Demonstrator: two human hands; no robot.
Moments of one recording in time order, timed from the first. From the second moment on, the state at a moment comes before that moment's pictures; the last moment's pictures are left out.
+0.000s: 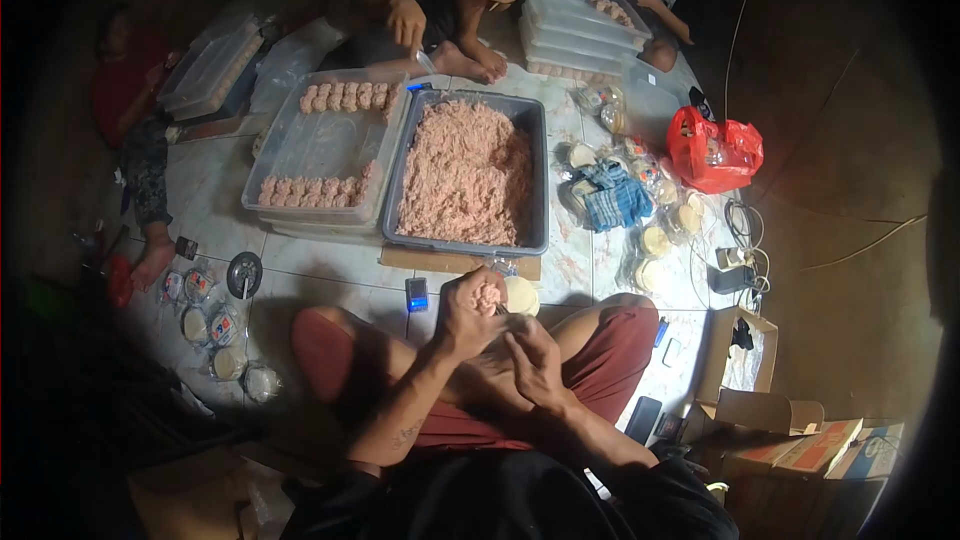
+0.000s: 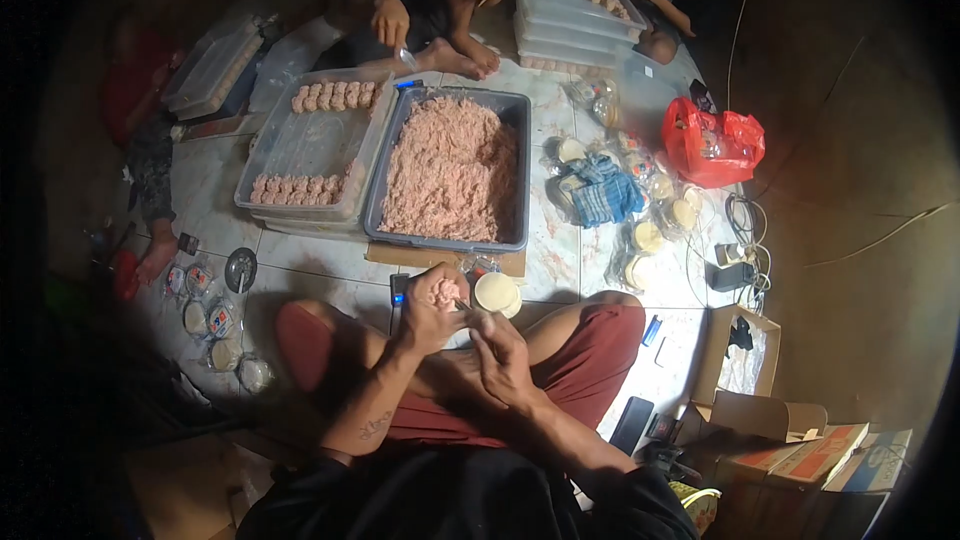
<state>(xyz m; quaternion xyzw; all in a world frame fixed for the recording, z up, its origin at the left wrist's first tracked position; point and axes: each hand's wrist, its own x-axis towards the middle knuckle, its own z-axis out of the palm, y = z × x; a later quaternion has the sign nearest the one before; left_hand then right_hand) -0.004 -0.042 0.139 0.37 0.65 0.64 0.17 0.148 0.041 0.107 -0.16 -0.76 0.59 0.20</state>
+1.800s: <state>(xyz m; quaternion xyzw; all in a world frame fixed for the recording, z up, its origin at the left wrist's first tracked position) -0.054 -0.066 0.085 0.41 0.70 0.56 0.19 0.107 0.058 0.163 -0.15 -0.89 0.40 0.17</state>
